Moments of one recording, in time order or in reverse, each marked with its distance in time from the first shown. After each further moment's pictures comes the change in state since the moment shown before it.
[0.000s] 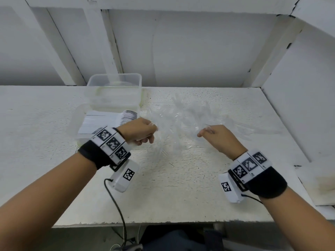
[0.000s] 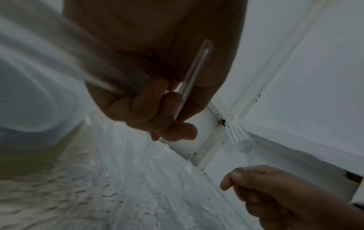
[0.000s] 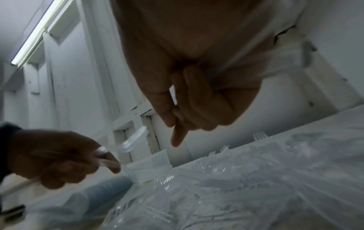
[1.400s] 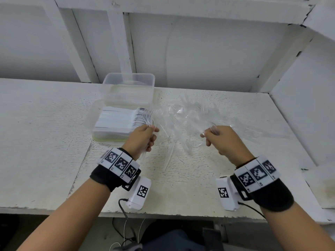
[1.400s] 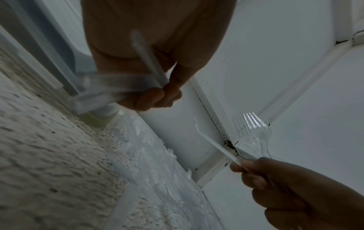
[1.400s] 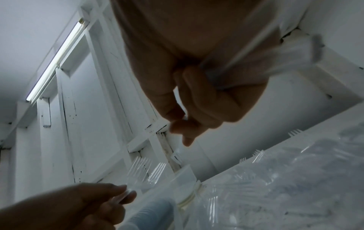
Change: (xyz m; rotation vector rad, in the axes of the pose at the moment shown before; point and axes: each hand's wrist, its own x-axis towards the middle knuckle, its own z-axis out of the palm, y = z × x) left_hand -0.033 -0.043 0.015 -0.578 0.239 0.039; right_hand -0.027 -0.029 0.019 0.119 0.079 -0.010
